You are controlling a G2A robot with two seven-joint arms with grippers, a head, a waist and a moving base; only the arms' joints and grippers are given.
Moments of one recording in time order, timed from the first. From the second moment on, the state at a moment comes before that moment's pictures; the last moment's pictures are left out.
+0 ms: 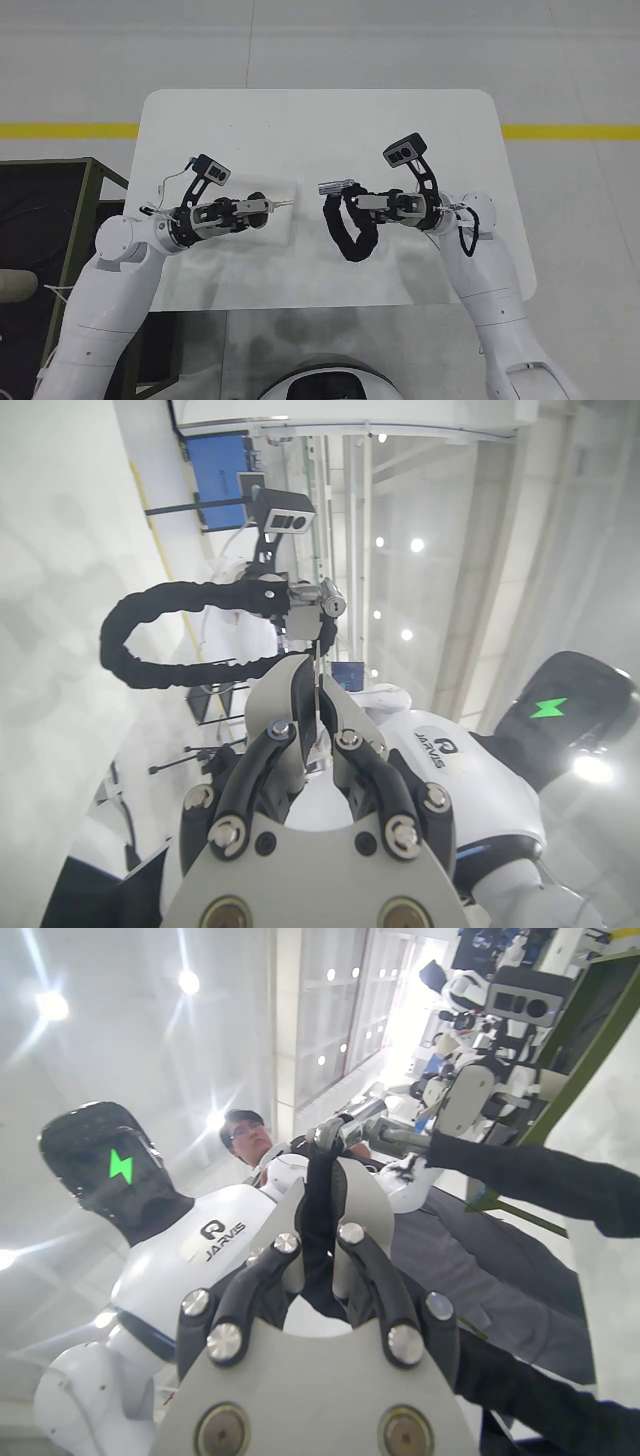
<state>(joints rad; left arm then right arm) 1.32 -1.00 -1.40 -1.61 -0.84 -0.19 -1.26 -1.08 -1.40 1.31 -1.34 0.76 -0.24 1.54</state>
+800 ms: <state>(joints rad) 1.26 -1.05 -1.37 -1.59 -0.76 -0.21 -1.23 -1.02 -1.38 1.26 -1.28 0.72 -0.29 1.53</state>
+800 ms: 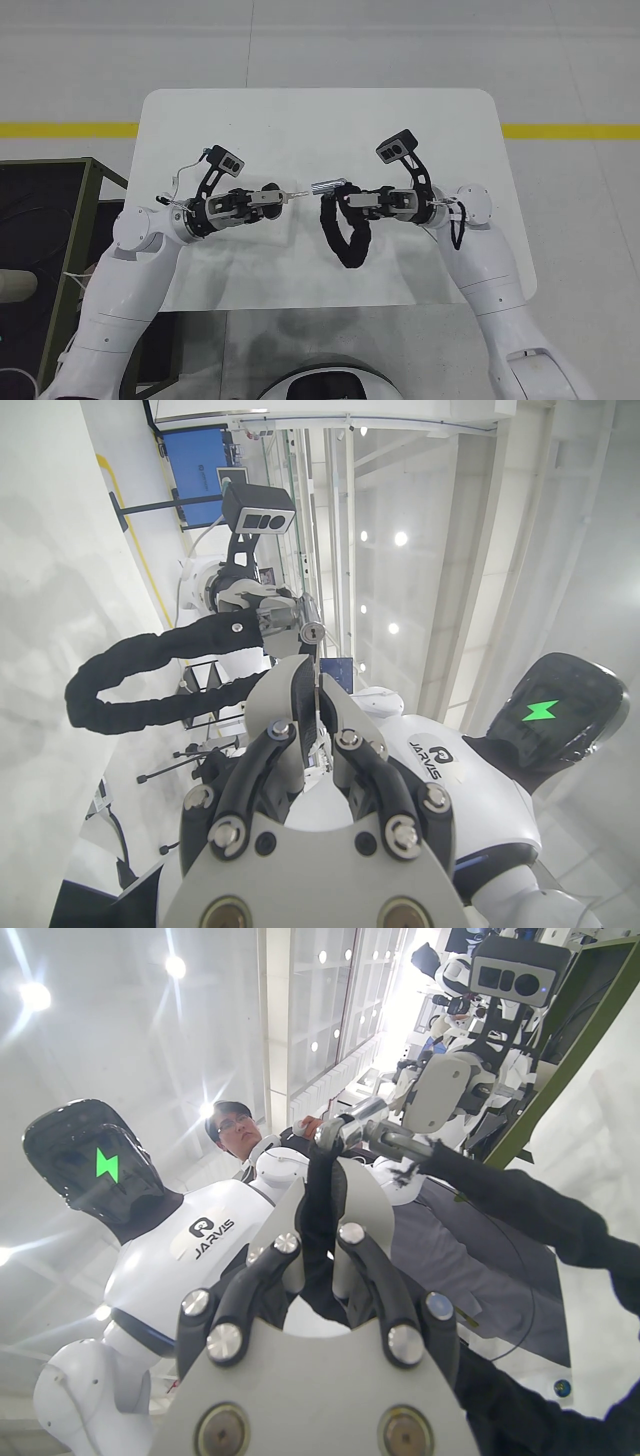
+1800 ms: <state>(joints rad) 1.26 -1.09 -1.40 -1.60 -0.61 -0.20 -1.23 -1.01 -1.36 1.23 -1.30 0.65 -0.32 1.50</state>
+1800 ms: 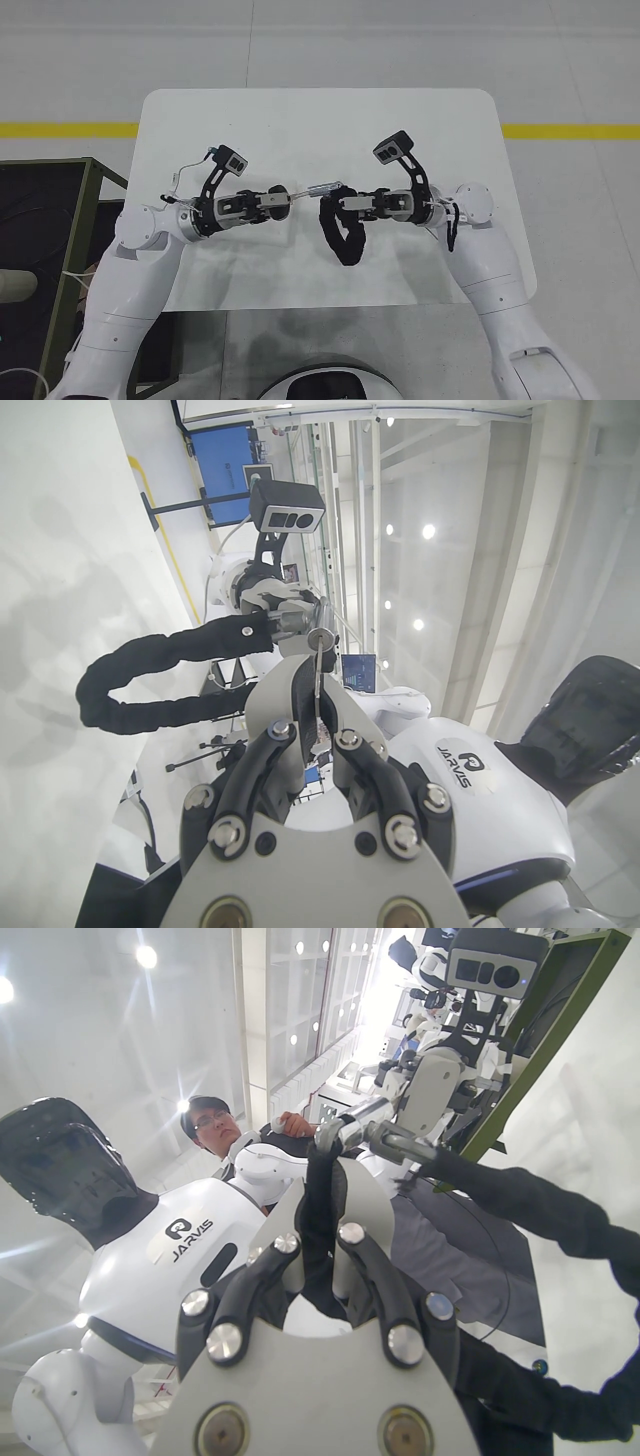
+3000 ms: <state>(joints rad) 1.26 -1.12 -1.42 -1.61 -0.53 -0.16 -1.31 -0.97 -1.32 1.19 -1.28 0.63 -0.30 1.52</state>
